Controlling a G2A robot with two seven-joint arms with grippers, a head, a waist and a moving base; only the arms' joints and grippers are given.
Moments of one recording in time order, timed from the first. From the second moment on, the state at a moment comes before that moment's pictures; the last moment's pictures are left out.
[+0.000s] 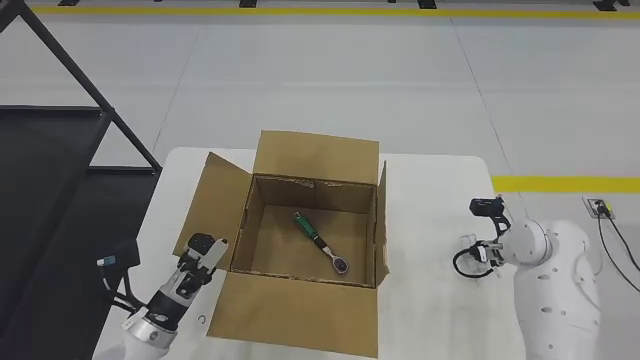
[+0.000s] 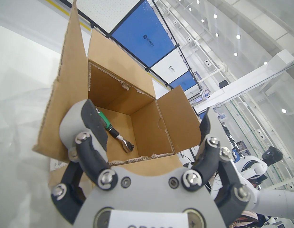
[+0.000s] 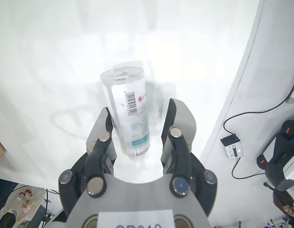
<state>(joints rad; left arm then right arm) 1.59 -1.17 -1.66 -2.02 0.24 -0.32 -0.27 -0.75 -1.43 1.83 -1.19 -1.48 -0.26 1.40</state>
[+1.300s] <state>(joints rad) 1.67 -1.17 -1.72 -2.00 0.19 -0.39 -0.22 -0.79 -1.47 1.09 -2.24 -1.34 0.06 1.36</state>
